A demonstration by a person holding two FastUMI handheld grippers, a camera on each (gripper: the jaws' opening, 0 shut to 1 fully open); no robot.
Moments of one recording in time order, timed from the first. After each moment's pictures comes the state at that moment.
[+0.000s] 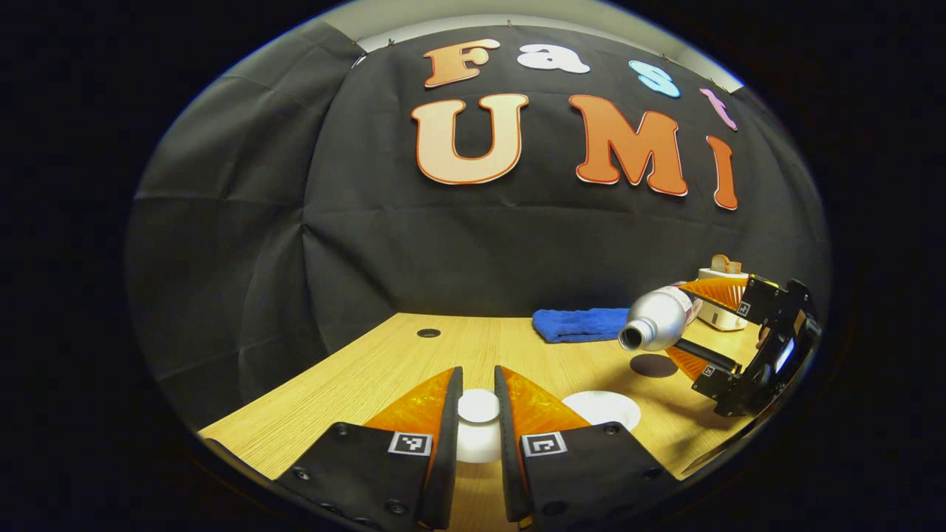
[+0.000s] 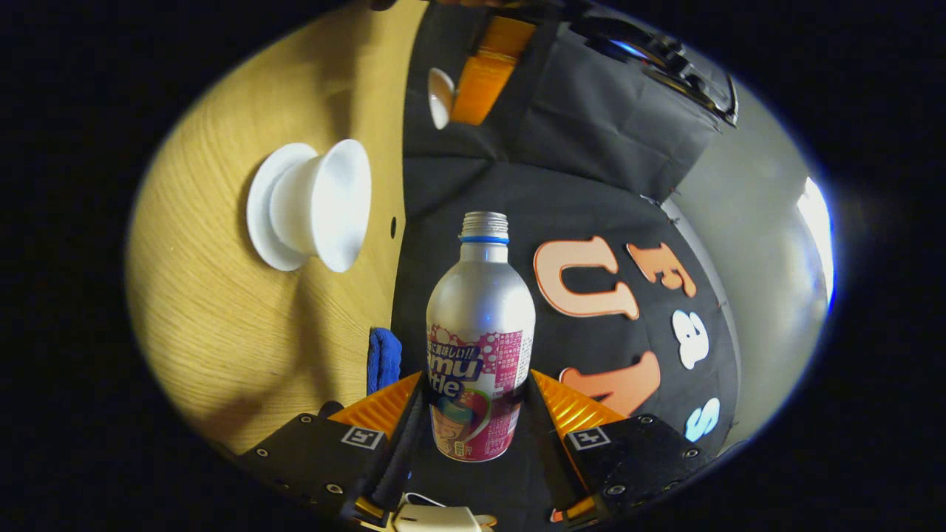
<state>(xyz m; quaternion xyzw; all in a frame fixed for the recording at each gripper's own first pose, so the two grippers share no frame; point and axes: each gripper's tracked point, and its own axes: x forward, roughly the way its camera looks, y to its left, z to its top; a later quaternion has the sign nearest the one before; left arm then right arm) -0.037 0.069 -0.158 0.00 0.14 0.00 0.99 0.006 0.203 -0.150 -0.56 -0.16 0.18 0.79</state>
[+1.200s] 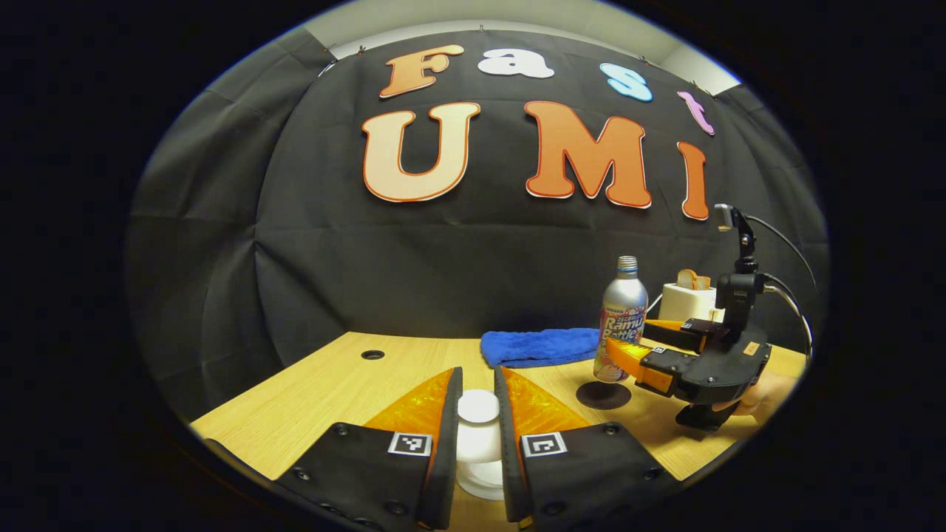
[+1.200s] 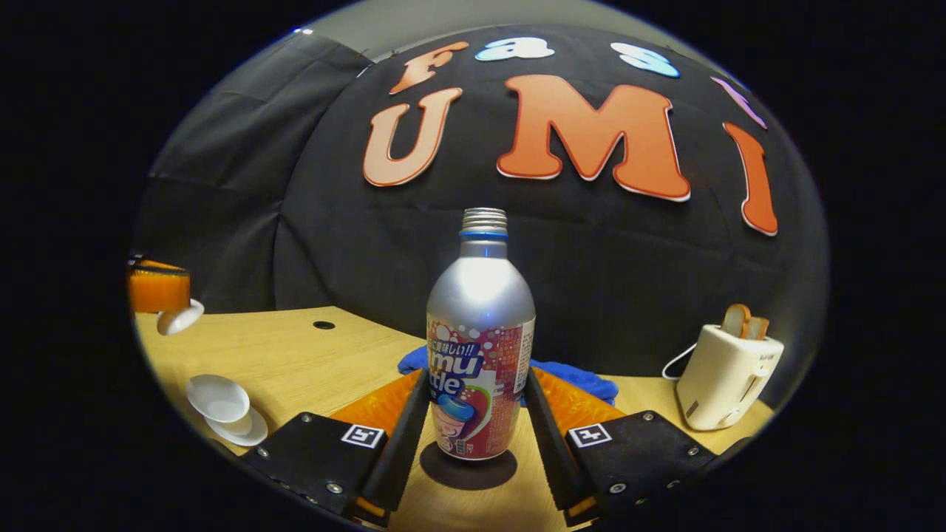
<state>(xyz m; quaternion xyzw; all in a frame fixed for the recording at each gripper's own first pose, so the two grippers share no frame) -0.006 -0.016 -0.137 -0.01 0.12 -0.05 0.99 0.083 0.168 -0.196 0.05 0.13 0.16 0.98</state>
